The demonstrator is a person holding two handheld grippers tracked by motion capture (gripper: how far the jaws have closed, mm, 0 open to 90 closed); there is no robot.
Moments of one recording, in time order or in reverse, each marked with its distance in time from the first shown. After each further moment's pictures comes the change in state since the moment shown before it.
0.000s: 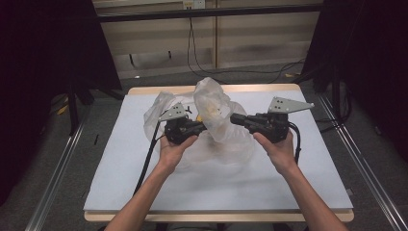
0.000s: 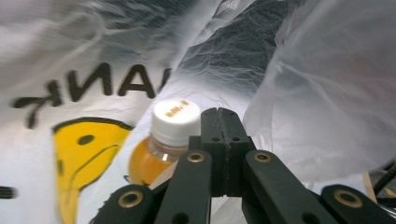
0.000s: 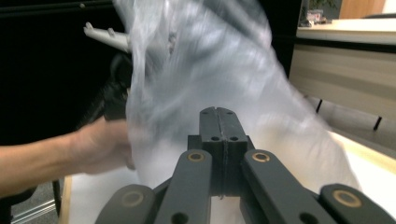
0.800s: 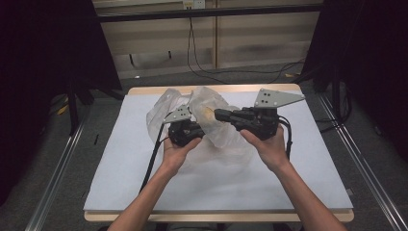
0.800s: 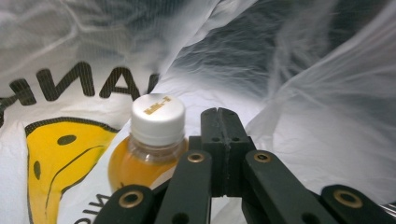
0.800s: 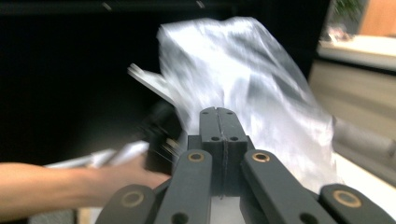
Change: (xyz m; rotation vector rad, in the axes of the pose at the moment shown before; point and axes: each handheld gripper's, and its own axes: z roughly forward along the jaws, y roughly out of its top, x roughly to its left) left arm -0.008 -0.001 0.007 0.008 -0.011 0.003; right arm 0.031 0.034 0.022 0.031 0.028 -0.070
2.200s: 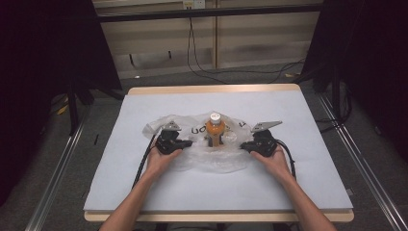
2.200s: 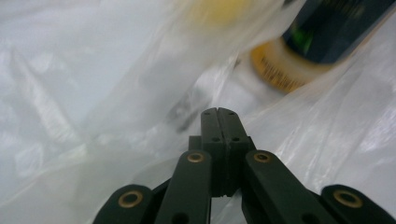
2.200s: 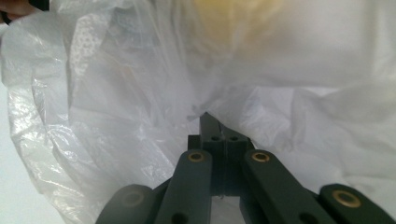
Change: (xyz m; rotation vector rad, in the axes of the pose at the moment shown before) left arm 0.082 -0.094 -0.014 0.437 0.170 -0.016; right arm -0.088 -0.182 0.016 0.472 -0.143 0.215
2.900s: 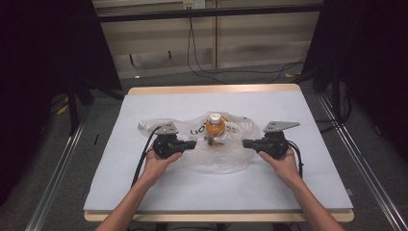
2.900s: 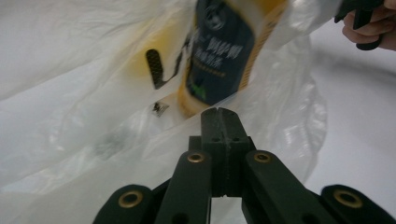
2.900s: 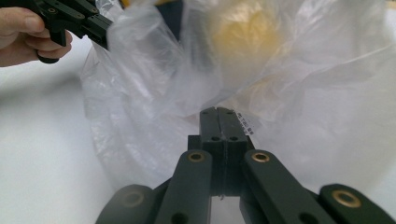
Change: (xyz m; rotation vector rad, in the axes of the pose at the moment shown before) left arm -0.044 0.014 -0.035 -0.161 -0.104 -0.069; right arm 0.019 0.004 -0.053 -0.171 0.032 0.000
